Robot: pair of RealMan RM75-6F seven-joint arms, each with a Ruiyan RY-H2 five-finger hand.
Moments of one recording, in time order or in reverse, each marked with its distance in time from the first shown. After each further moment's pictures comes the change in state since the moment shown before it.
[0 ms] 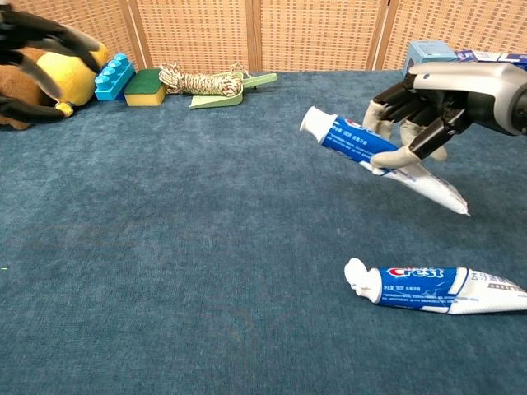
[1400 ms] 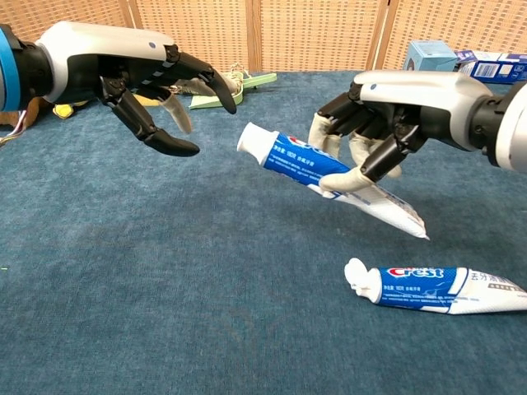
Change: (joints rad) left arm -0.308 -0.171 -0.006 0.052 -0.194 -0.191 0.050; right arm 0.059 -0.055 -0.050 -0.120 -0.025 0.063 -0.080
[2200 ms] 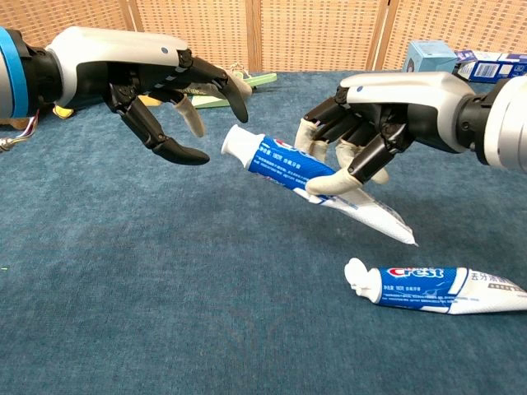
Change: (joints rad) left arm -0.013 -0.015 0.025 0.012 0.082 0.002 -0.025; right arm 0.039 0.026 0.015 -0.014 0.051 -0.082 0.074
